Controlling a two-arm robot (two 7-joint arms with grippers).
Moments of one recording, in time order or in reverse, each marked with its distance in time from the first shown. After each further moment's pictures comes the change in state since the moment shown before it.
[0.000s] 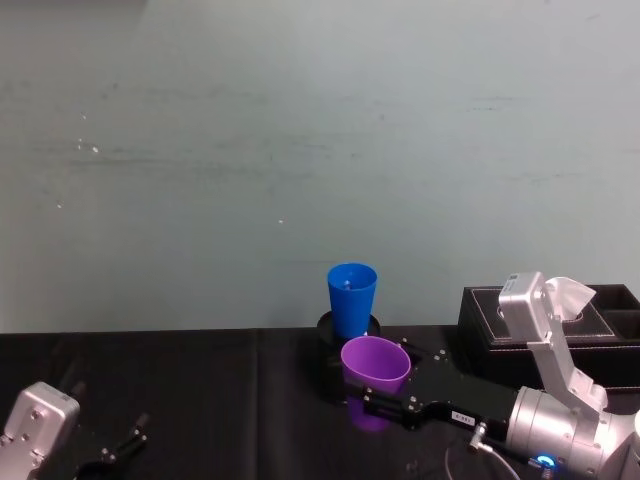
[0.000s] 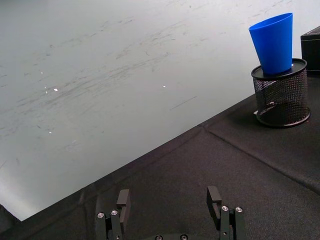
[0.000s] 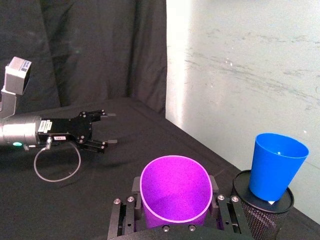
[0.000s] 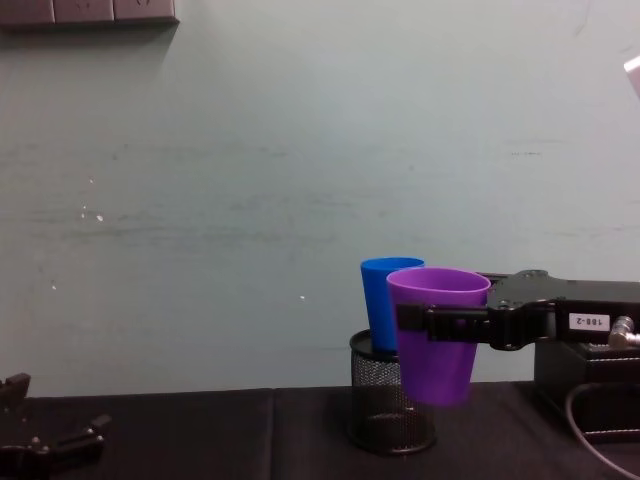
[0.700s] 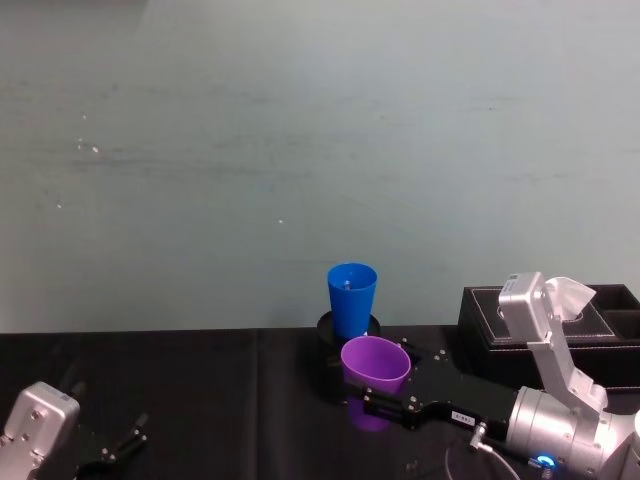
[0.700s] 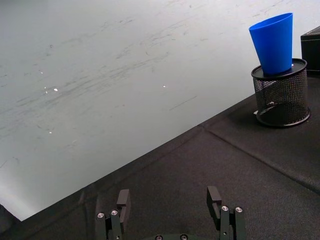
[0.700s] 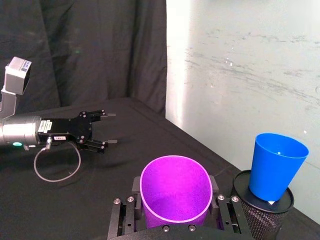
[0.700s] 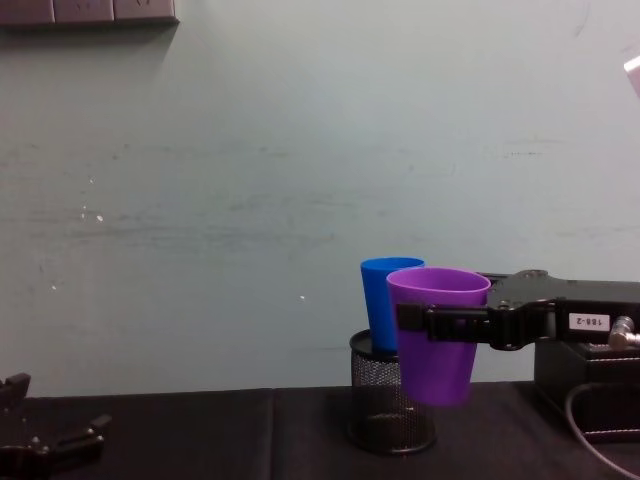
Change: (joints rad) left arm 0.000 0.000 0.000 0.000 0.000 0.000 0.000; right arm 0.000 0.000 0.000 0.000 0.000 0.000 0.000
